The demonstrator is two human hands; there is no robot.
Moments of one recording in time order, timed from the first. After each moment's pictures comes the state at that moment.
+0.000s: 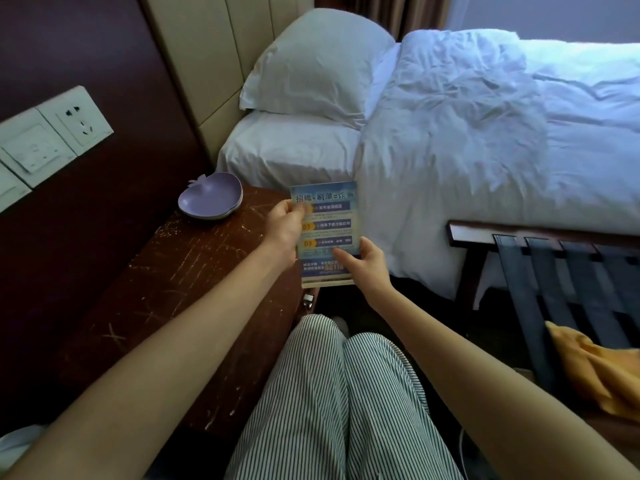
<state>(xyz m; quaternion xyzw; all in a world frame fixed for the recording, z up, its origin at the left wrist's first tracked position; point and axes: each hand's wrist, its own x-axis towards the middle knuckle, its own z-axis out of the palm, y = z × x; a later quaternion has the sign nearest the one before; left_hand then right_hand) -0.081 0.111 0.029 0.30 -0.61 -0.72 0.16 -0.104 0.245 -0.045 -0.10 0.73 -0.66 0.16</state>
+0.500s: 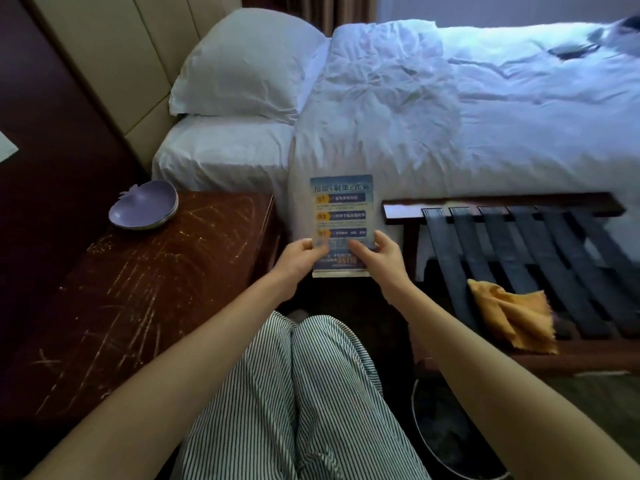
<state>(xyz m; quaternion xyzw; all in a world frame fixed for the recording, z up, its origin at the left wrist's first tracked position) -0.070 0.231 -0.009 0.19 -0.71 -0.67 -0.07 -0.105 0.379 -0.034 -0.05 0.69 -0.71 0.10</state>
